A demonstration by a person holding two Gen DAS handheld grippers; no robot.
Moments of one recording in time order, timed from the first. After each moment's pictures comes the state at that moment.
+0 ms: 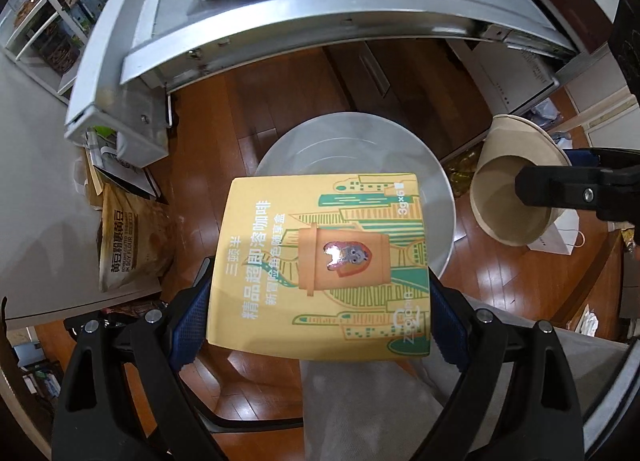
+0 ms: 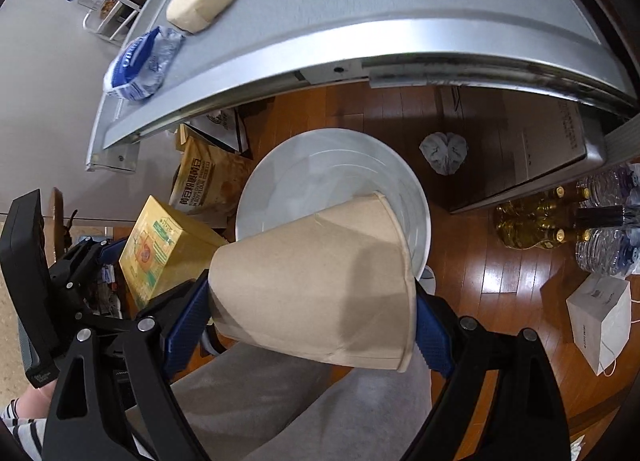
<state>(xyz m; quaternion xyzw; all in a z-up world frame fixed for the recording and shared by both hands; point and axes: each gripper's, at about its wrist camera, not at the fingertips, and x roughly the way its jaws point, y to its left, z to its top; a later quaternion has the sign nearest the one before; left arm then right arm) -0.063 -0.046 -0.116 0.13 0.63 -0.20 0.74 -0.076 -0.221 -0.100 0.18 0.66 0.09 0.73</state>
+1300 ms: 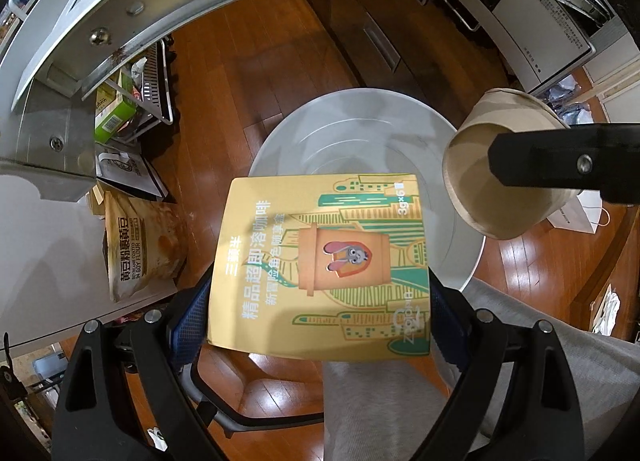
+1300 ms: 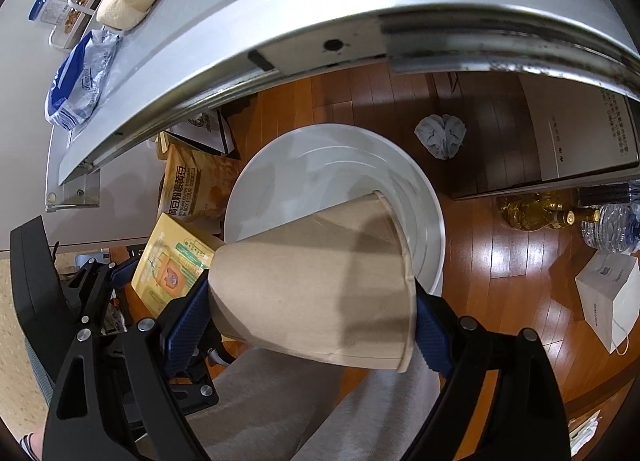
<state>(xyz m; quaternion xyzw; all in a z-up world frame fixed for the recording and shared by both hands) -0.058 -0.058 -0.141 0.19 0.65 -0.20 0.71 -0.050 -0.213 -0.136 0.20 0.68 0.06 0.71</state>
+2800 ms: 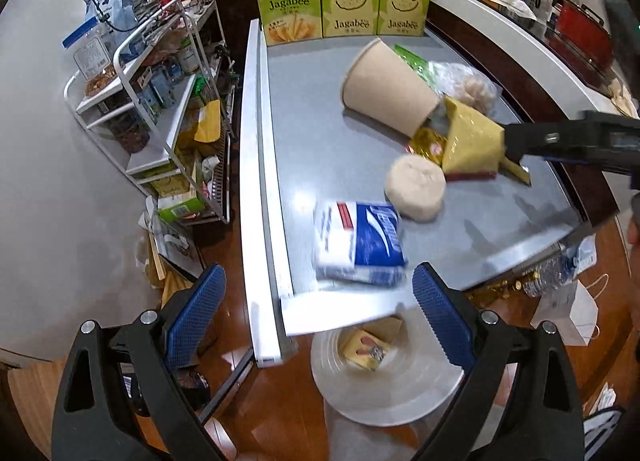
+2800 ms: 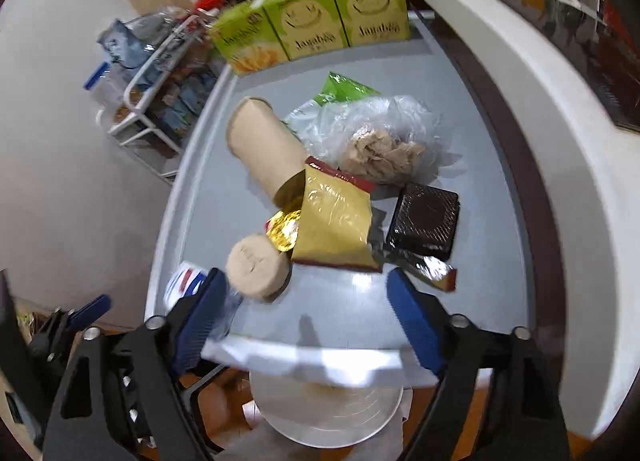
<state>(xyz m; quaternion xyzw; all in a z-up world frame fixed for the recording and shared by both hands) 0.007 -0.023 0.009 0.11 0.49 -0.14 0.85 0.043 -0.230 0.018 0.15 0.51 0.04 0.84</state>
